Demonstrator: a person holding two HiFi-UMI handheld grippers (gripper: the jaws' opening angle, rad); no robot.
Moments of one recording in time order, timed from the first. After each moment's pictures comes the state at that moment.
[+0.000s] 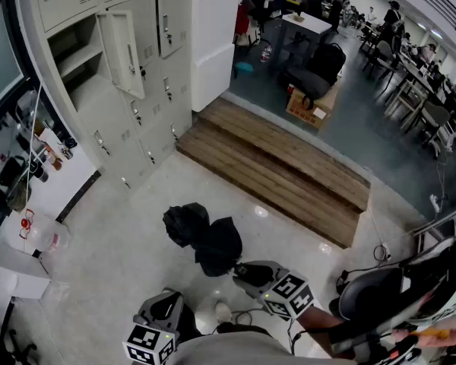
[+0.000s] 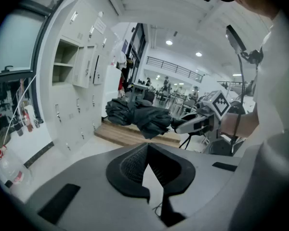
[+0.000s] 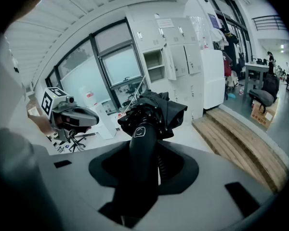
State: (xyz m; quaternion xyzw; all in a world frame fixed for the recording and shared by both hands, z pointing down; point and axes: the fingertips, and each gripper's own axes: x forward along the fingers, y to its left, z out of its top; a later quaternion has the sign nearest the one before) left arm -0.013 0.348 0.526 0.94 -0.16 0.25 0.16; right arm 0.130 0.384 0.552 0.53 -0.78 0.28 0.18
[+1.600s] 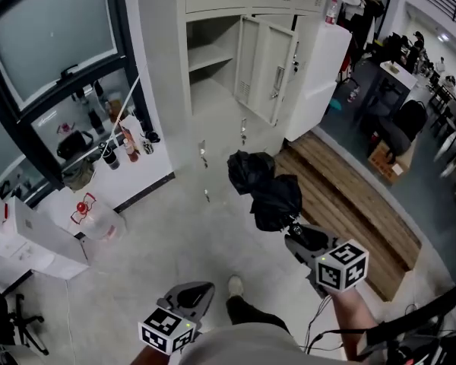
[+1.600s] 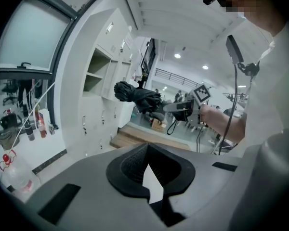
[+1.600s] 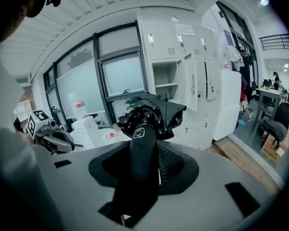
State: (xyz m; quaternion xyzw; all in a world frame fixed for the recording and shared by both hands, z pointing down) left arm -0.167 0.108 0.494 0.95 -0.18 0.18 0.18; right arm 0.044 0.062 0.453 0.56 -0.79 0.19 0.17
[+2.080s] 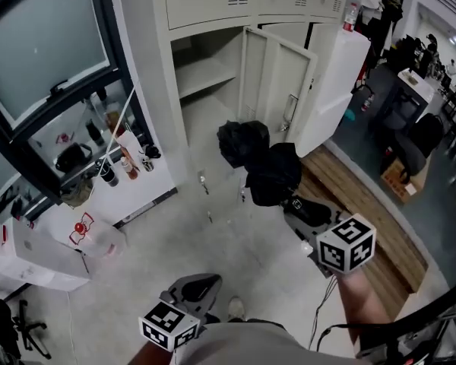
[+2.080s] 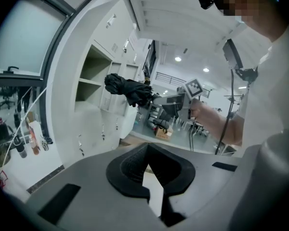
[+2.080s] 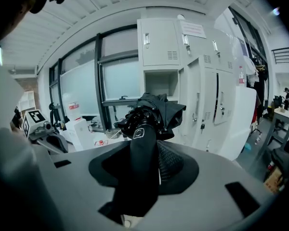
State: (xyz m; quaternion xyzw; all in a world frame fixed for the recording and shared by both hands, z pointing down) left arm -0.062 -0.064 0.451 0.96 -0.18 0.16 0.17; right arm 0.125 -0.151 0.384 0.54 -0.81 0.12 0.18
